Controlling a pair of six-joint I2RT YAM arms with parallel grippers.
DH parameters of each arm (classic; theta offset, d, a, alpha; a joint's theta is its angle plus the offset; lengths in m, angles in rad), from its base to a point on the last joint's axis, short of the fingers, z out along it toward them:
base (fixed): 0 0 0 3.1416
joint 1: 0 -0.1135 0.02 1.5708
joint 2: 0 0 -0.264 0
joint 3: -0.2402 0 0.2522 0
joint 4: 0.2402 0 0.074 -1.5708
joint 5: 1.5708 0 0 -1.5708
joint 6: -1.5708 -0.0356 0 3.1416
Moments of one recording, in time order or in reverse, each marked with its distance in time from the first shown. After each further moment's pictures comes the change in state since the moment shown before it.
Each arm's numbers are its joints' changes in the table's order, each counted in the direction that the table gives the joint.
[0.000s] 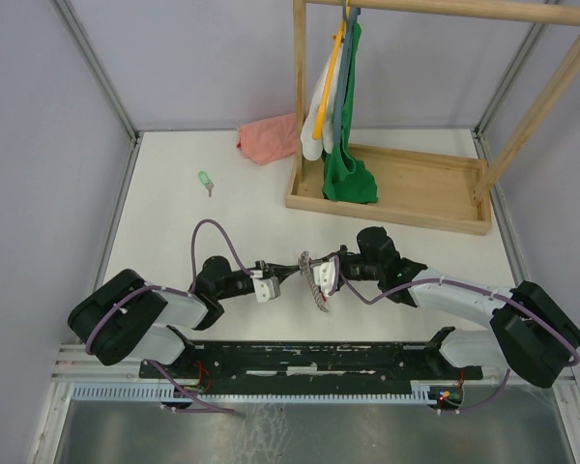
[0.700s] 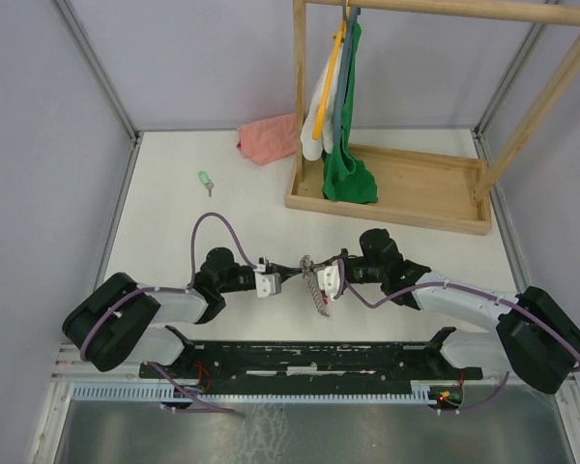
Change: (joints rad) left arm -0.023 -0.042 -0.063 0.185 0.103 0.000; right arm 0.001 -0.036 0.019 0.024 -0.049 -0.002
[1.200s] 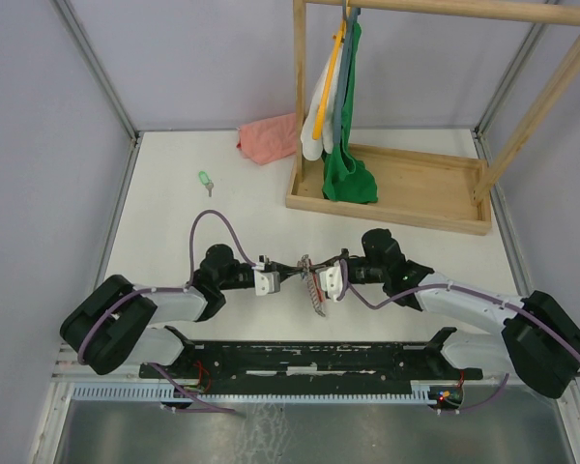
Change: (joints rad) left arm -0.021 -0.030 -0.029 0.044 0.060 0.000; right arm -0.002 -0.046 0.000 0.017 -0.024 0.000
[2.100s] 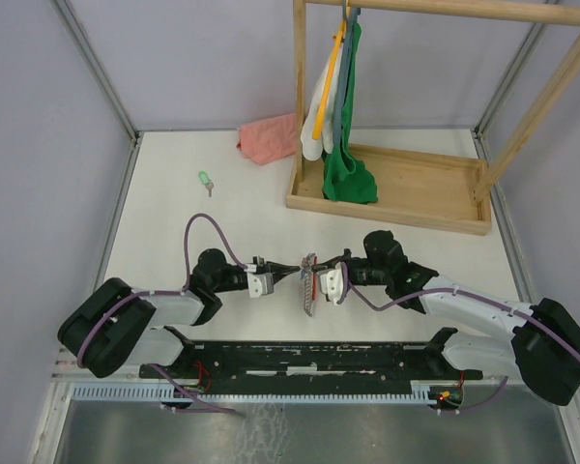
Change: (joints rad) left arm -0.025 -0.011 0.048 -0.111 -0.003 0.043; right arm -0.007 -0.041 0.000 0.050 0.042 0.025
